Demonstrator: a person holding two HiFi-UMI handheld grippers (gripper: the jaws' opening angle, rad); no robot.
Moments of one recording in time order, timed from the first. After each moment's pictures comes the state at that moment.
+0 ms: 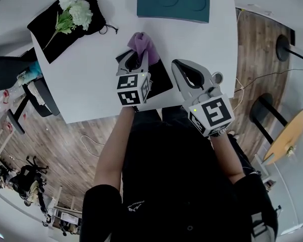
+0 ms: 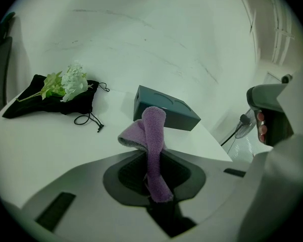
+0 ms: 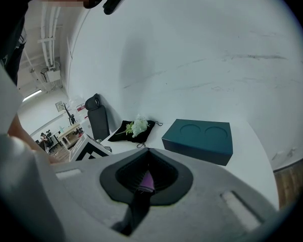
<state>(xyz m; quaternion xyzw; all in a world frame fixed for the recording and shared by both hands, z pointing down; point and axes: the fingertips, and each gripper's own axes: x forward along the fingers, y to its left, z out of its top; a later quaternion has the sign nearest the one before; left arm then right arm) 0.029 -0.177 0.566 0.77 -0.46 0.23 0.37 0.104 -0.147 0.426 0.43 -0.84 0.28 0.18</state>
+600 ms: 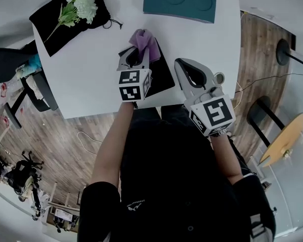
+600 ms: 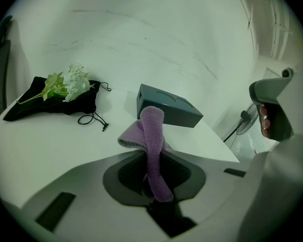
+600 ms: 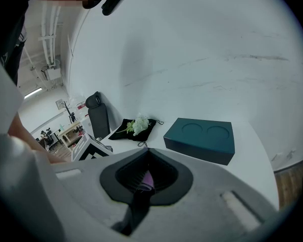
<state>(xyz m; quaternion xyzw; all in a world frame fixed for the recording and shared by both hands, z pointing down) 0.019 -0.177 0.574 0.77 -0.46 0.24 0.36 0.099 -0.144 0.428 0.43 -0.84 0.28 0.19</state>
